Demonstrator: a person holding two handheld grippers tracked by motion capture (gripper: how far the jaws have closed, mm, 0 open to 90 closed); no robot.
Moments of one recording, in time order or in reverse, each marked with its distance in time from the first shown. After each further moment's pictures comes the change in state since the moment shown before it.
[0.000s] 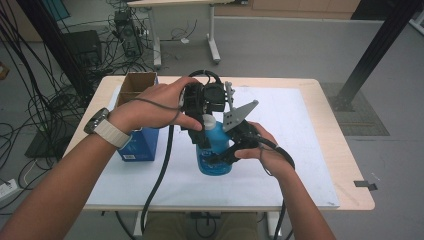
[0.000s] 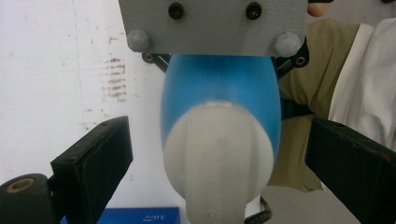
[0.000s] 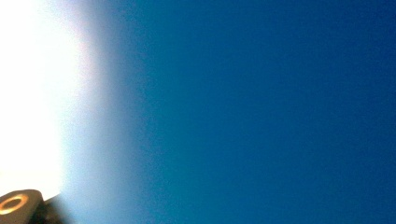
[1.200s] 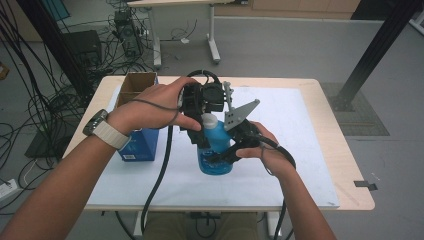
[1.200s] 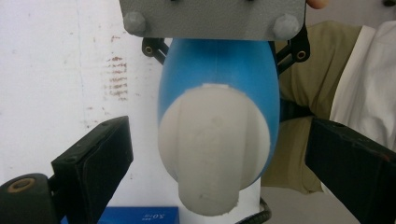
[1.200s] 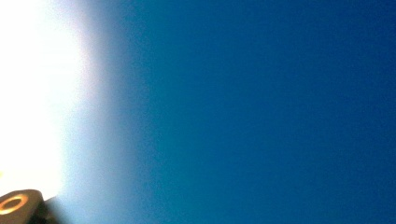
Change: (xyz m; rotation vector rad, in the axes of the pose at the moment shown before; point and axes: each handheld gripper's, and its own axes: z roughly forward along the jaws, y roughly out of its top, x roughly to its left) left arm -0.001 -0.003 -0.001 -0.007 0.008 -0.013; right arm -0.002 0.000 -0.003 -0.004 0.005 0.004
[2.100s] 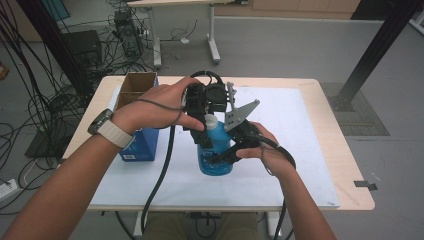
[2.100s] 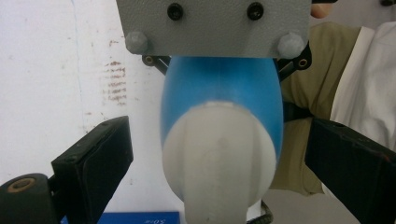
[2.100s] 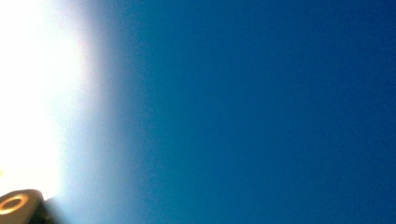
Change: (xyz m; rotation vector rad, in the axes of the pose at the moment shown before) left arm 0.002 0.006 0.005 -0.001 -0.009 0.003; right arm -0.001 -0.002 0.001 -0.001 0.005 -0.002
